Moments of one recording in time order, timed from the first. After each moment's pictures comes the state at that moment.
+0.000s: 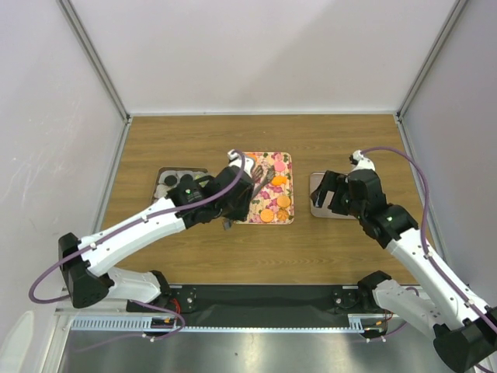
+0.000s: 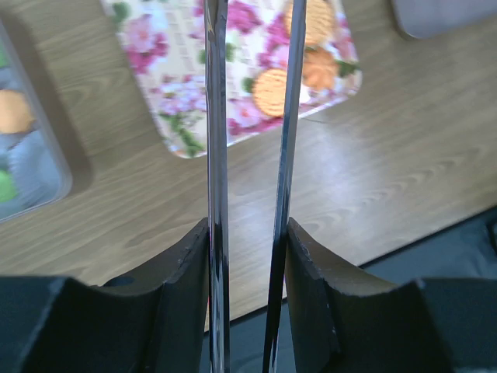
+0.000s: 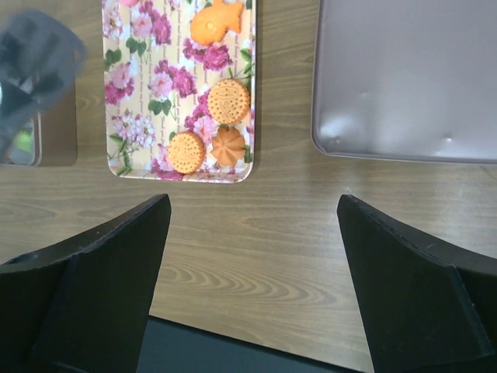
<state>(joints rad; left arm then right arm) -0.96 1.29 1.26 -0.86 -0.30 -0.51 0.47 0.88 0.82 -0.56 0.10 0.59</state>
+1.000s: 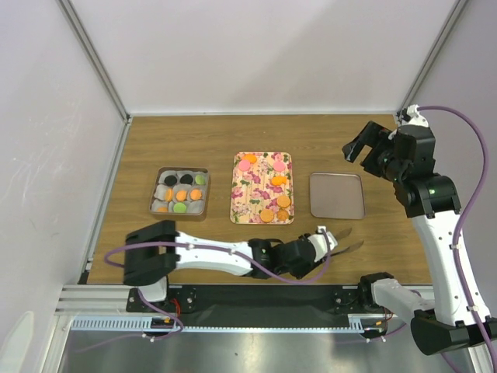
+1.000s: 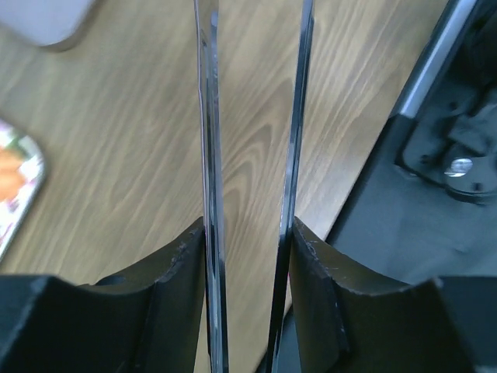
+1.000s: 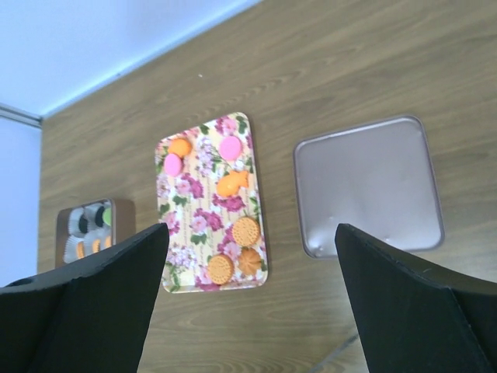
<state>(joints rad) -1.42 1.70 1.06 -0.07 -0.26 -0.22 0.17 1.02 1.36 -0.81 0.05 0.54</state>
